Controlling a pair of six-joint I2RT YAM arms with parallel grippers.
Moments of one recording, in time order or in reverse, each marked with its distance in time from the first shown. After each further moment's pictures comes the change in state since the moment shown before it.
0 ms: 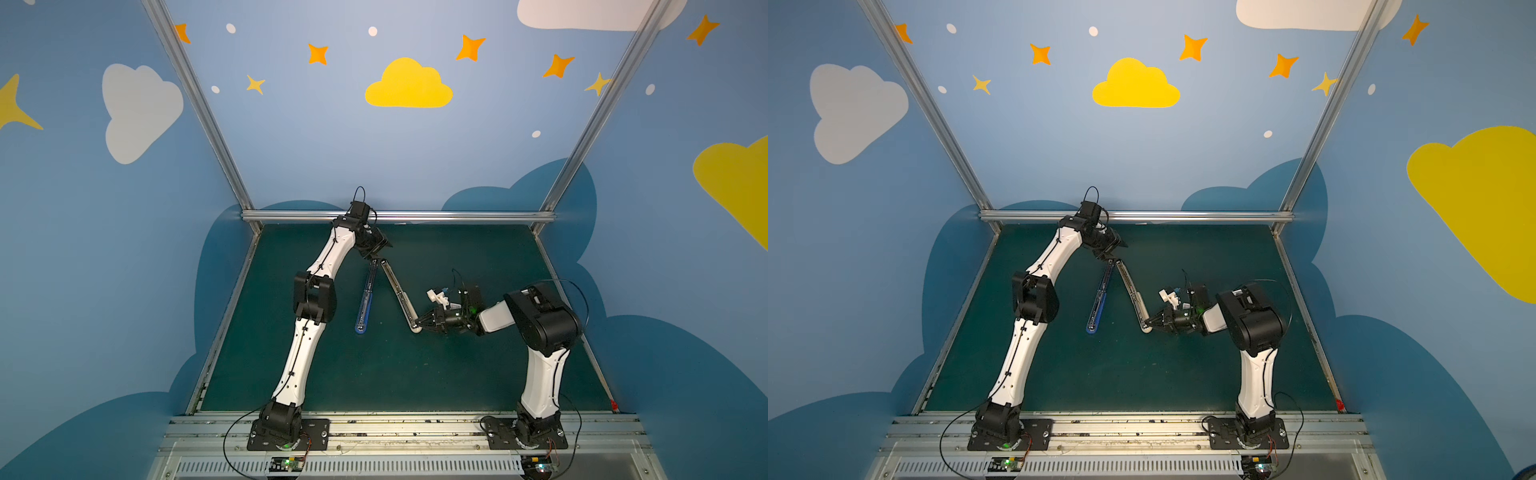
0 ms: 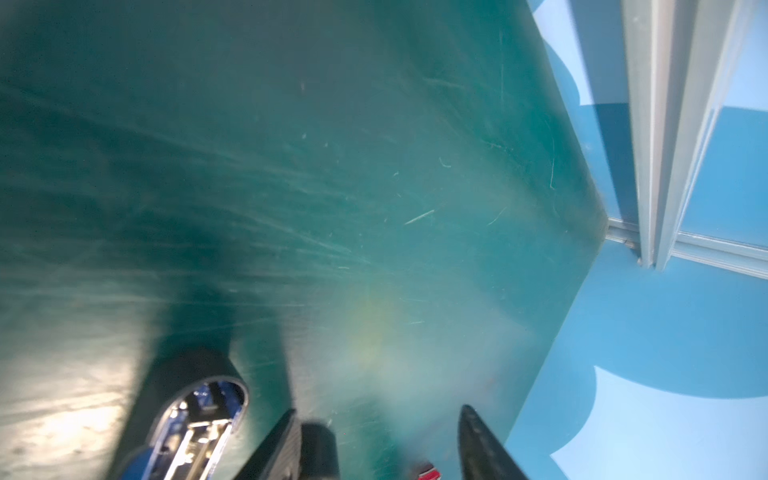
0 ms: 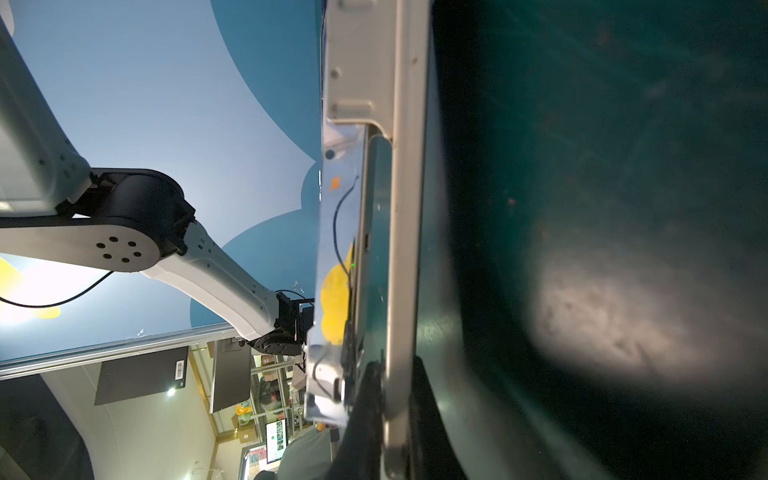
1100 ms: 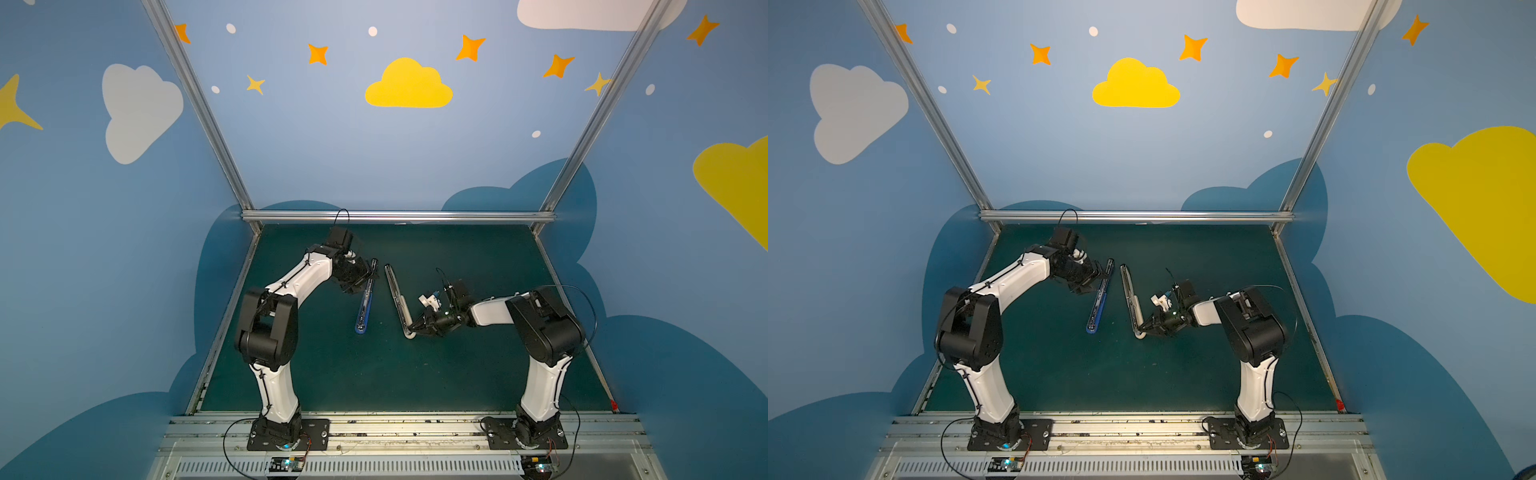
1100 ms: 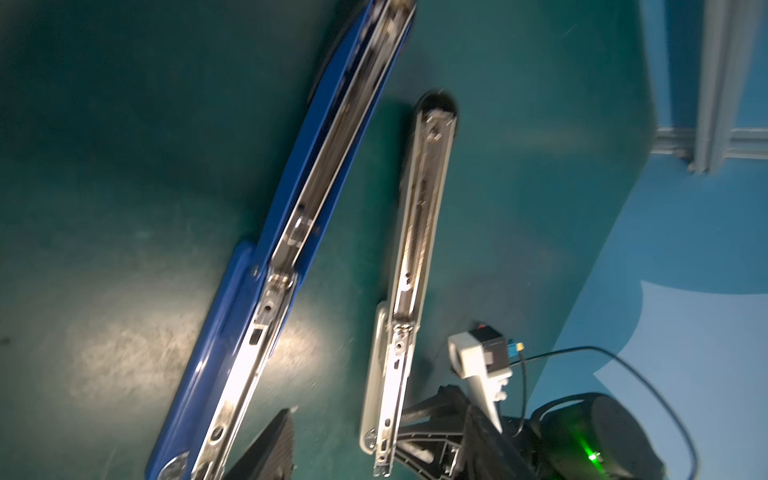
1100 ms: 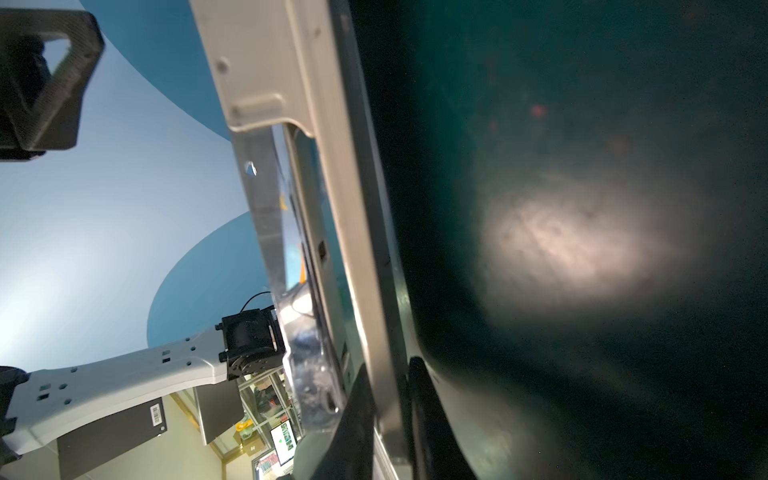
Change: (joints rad) left arm -0.027 -0.838 -1.241 0.333 -0.027 0.055; right arm 0.097 -0.080 0.131 -0.451 0.170 -0.031
